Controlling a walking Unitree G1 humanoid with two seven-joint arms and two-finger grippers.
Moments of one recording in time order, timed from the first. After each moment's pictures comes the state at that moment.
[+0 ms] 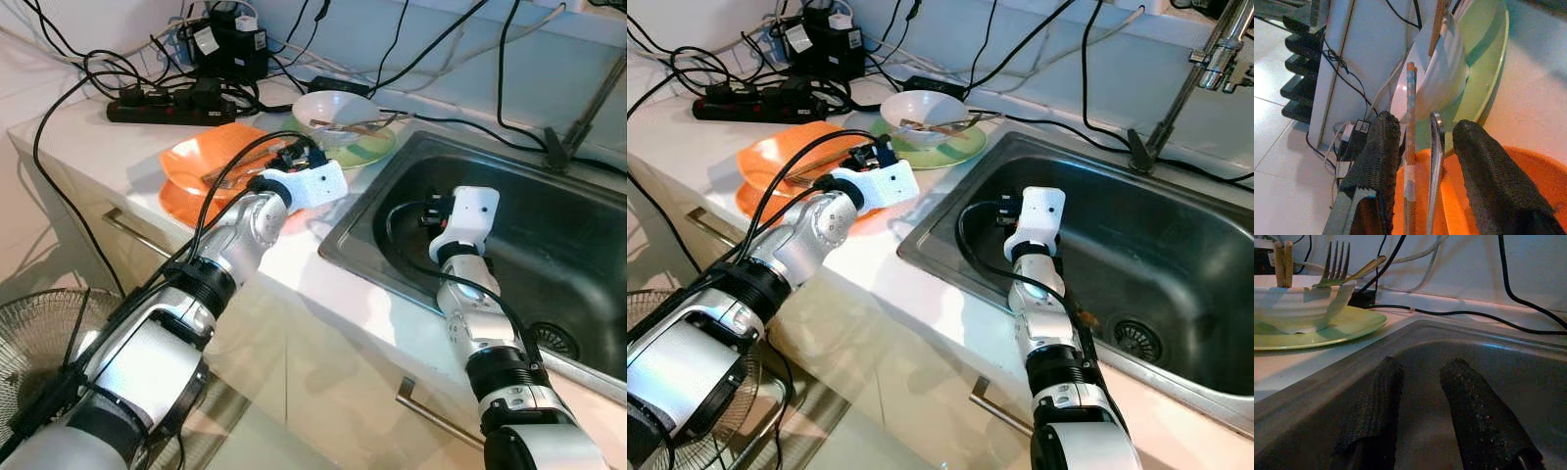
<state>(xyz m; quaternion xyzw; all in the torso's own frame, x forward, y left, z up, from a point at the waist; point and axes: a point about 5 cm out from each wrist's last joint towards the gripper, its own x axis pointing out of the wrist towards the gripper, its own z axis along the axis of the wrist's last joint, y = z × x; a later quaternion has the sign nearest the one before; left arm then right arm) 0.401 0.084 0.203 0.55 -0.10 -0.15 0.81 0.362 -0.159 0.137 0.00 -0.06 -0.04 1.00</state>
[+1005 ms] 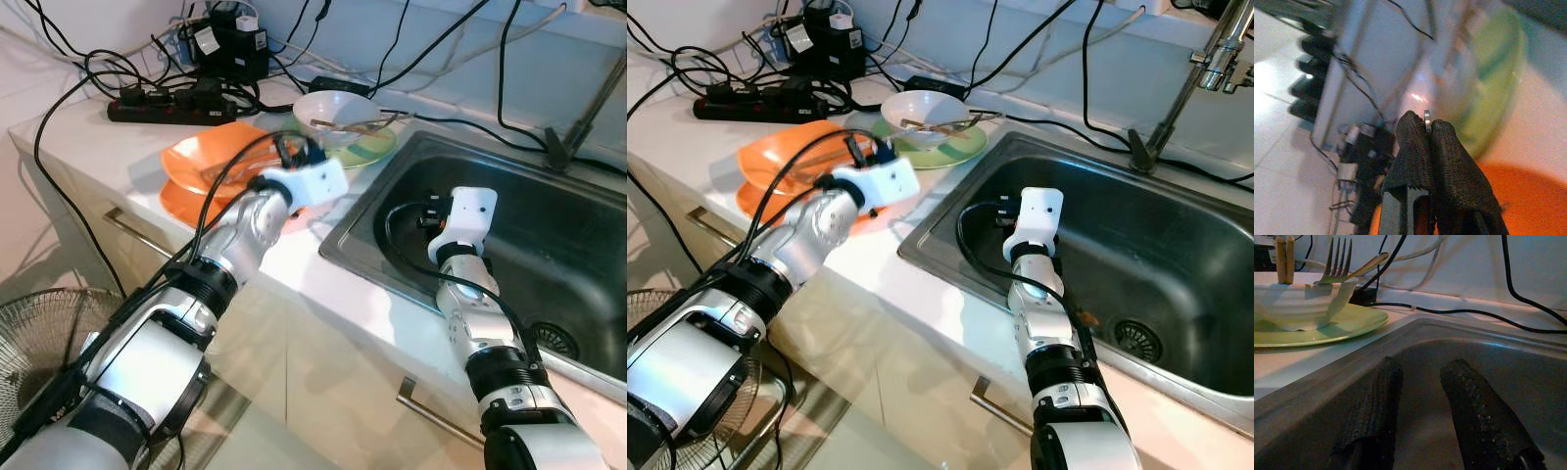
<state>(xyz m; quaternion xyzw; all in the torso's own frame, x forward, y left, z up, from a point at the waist) 0.400 0.077 0.220 0.52 -0.13 -0.14 0.84 0.363 -0.158 0.136 0.00 -0.06 -0.04 1.00</state>
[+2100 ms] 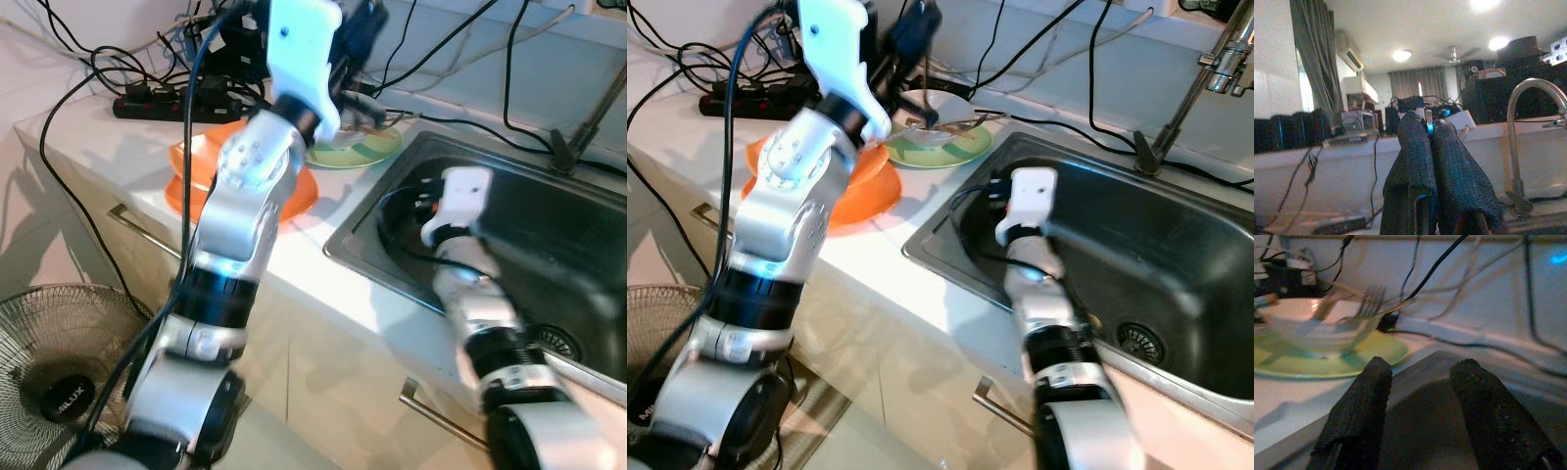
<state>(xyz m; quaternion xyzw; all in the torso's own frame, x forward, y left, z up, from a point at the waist) 0.340 0.051 0.324 0.01 -0.29 -0.31 0.91 0.375 -0.161 0.163 -0.03 -0.10 0.00 0.99</state>
